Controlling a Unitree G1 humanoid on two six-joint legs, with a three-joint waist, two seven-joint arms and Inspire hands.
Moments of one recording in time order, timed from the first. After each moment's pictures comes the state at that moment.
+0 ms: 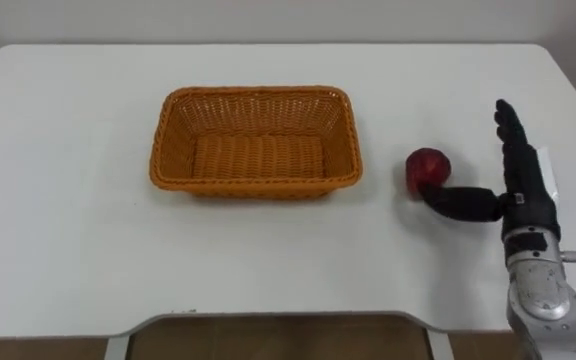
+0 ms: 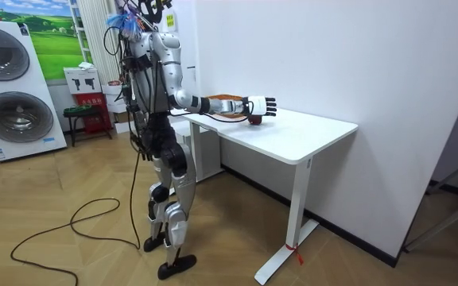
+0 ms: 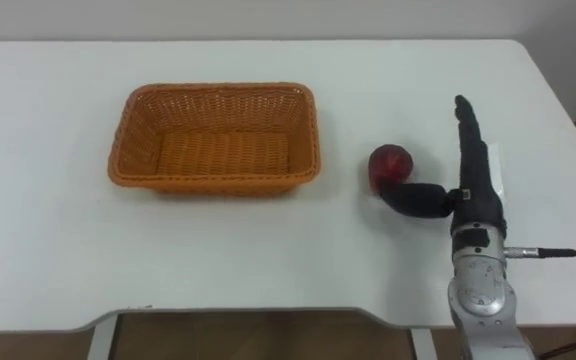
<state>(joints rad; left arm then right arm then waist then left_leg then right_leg) 0.25 0.21 0.10 1.06 0.29 0.03 0.05 0.04 -0.31 -0.04 0.20 -0.05 -0.12 -0.21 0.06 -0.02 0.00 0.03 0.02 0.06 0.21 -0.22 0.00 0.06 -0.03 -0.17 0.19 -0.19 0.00</state>
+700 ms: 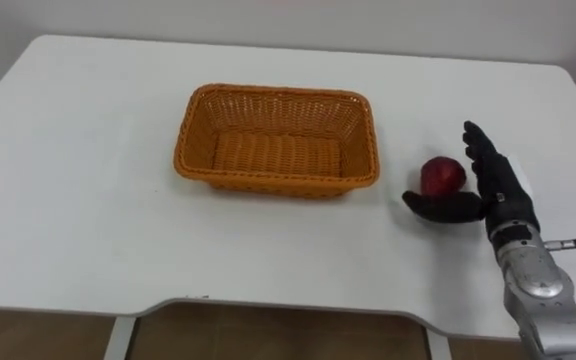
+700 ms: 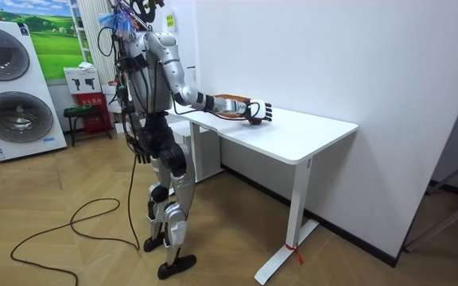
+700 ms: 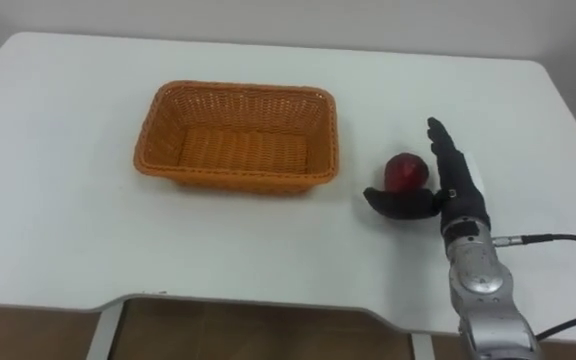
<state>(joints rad) 0.26 0.22 0.12 1.06 0.32 0.04 0.02 -0.09 -0.35 -0.04 0.43 0.01 -0.09 -0.06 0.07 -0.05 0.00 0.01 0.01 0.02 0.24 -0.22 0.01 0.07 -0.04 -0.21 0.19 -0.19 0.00</state>
